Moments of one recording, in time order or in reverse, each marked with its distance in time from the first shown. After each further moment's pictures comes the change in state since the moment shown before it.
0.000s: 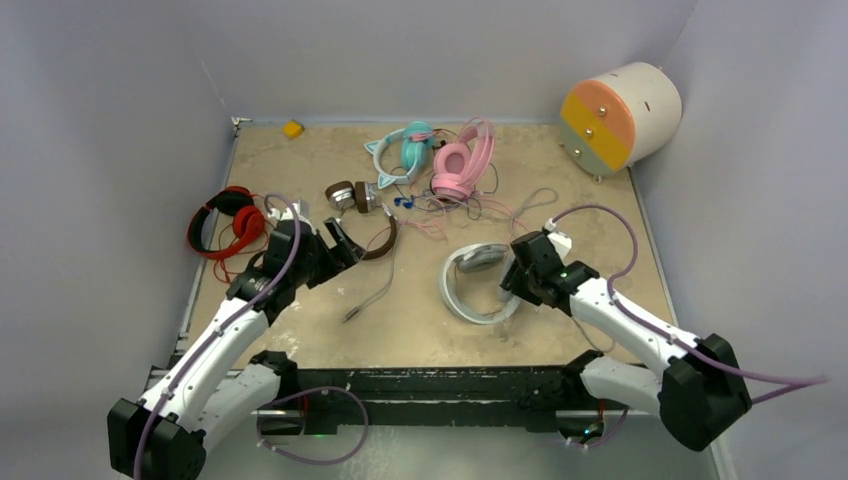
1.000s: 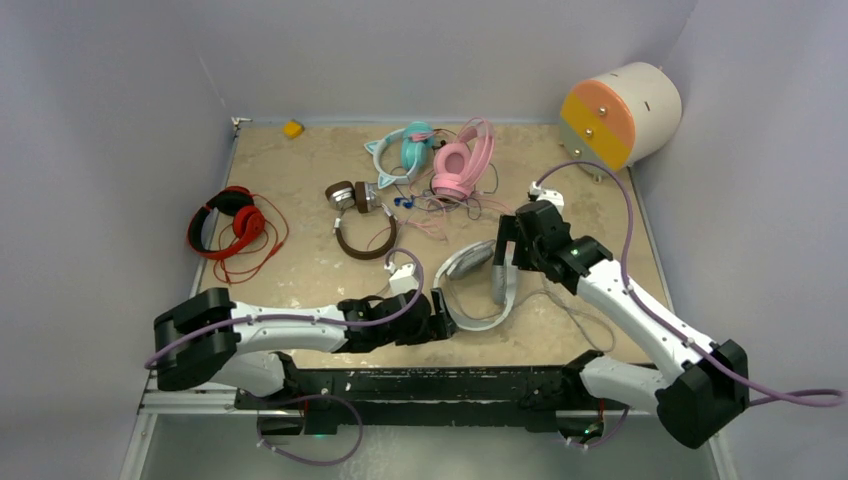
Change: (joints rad) left arm -0.852 0.472 -0.039 0.349 -0.271 -0.417; right arm 0.001 0.018 0.243 -0.084 0.035 -0.399
